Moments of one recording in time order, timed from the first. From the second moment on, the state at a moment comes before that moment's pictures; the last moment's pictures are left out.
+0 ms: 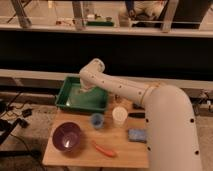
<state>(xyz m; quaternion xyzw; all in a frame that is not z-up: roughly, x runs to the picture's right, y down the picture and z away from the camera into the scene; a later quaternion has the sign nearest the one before) -0.127 -0.012 0.900 -0.13 -0.17 -0.16 0.96</state>
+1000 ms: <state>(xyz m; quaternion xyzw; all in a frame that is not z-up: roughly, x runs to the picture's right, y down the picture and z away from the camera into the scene) -0.128 -0.011 0.912 -0.13 -0.19 -0.16 0.96</state>
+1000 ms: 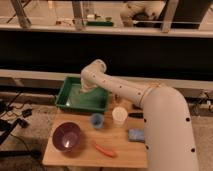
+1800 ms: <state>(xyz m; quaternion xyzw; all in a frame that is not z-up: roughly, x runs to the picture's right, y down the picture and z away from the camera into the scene) -0.128 -0.011 0.912 -0.13 -0.19 -0.16 0.96</state>
